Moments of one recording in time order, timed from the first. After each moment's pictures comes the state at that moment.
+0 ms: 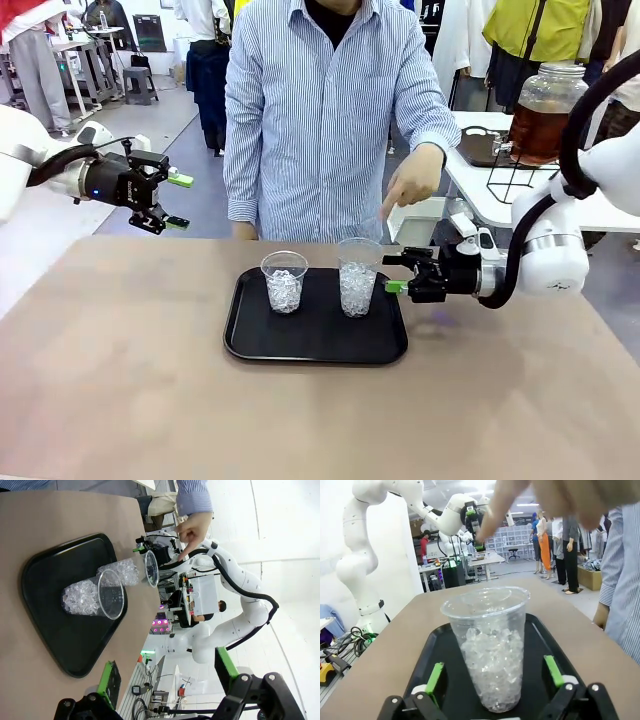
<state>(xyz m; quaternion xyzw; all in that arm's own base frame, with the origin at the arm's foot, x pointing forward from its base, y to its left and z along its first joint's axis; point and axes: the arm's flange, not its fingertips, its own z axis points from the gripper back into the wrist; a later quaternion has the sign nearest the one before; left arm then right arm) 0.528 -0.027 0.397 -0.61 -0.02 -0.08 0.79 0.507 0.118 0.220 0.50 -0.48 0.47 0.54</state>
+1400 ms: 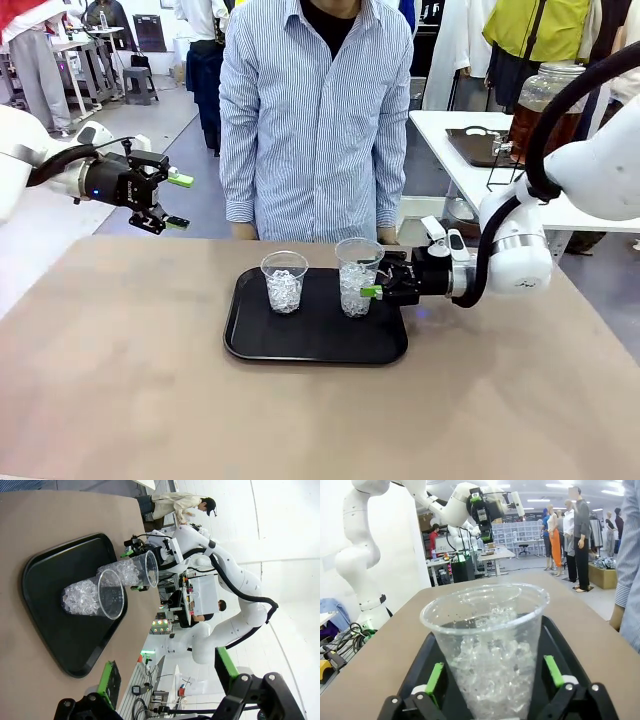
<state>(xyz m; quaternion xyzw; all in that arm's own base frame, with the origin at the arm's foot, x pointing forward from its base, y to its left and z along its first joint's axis) 0.528 -0.027 0.397 -0.61 -0.02 -0.08 0.79 0.517 0.169 0.208 0.51 -0.46 0.49 0.53</state>
